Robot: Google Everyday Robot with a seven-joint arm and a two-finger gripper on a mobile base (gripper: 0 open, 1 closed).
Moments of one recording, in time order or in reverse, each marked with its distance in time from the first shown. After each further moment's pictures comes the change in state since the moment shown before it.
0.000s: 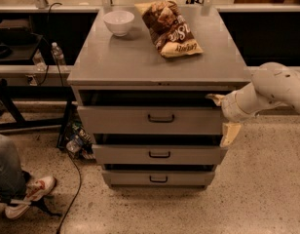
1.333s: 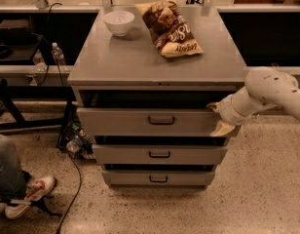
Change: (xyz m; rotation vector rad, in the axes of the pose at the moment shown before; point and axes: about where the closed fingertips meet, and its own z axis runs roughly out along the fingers) arm 0.019 0.010 0.027 -0.061 0.041 0.047
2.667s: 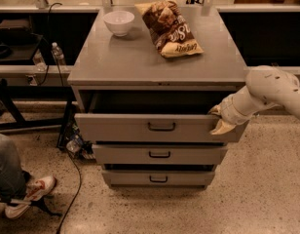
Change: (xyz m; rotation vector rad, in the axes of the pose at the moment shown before) arm -0.002 -0.002 -0.007 0.000 0.000 0.000
